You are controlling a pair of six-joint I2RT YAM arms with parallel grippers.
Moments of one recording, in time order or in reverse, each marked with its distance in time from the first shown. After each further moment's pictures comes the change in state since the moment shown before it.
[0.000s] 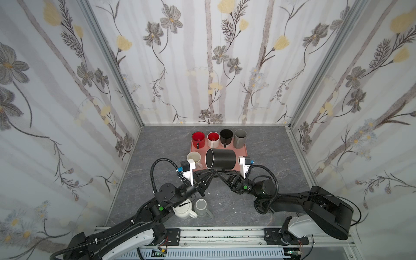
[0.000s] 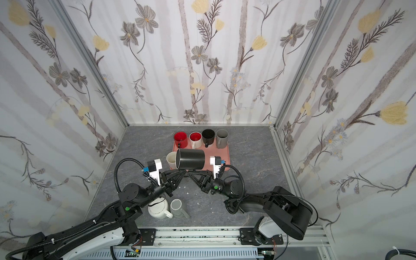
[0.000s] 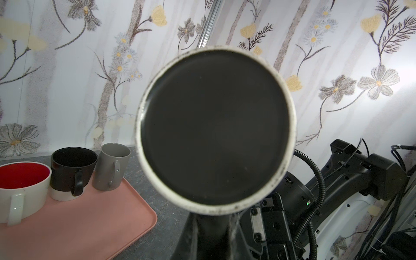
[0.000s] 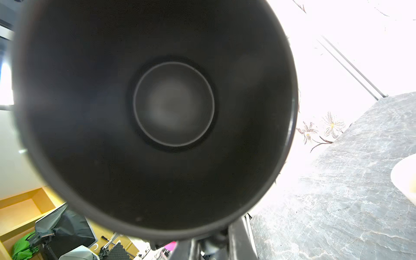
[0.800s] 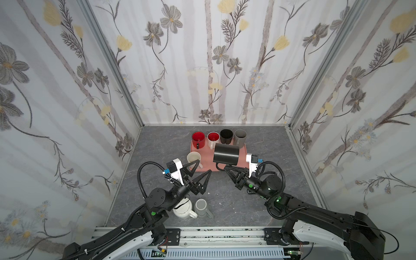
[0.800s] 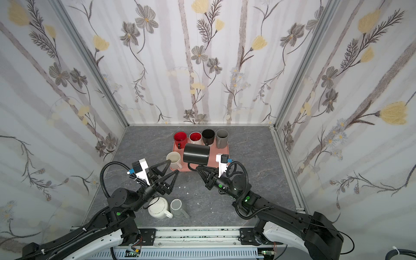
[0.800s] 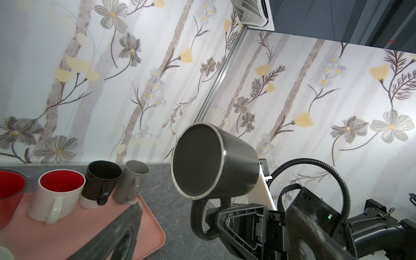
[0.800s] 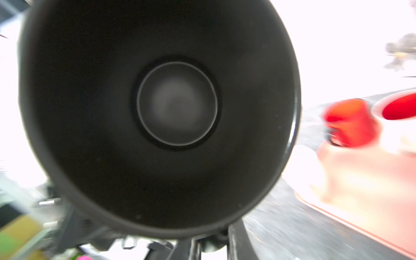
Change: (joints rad) left arm 0.002 -0.170 -0.009 -0.080 -0.175 -0.039; right arm -0.009 -0.414 0.099 -0.917 0.295 -0.330
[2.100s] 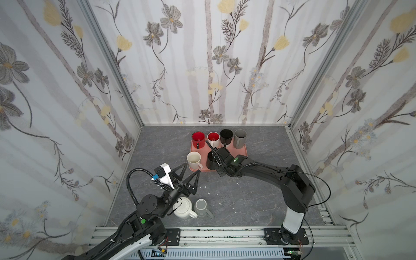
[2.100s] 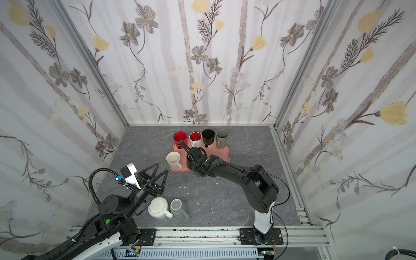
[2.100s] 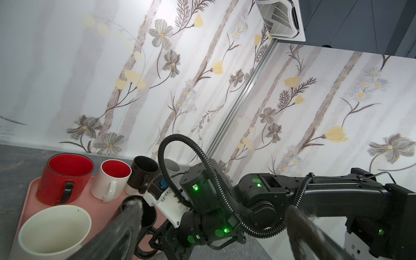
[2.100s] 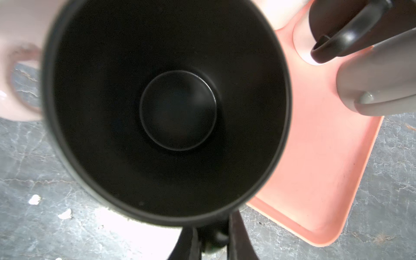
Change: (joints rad) left arm 0.000 -0.211 -0.035 -0.211 -0.154 -0.005; right arm -0.056 0.851 0.846 -1.115 0.391 -0.558
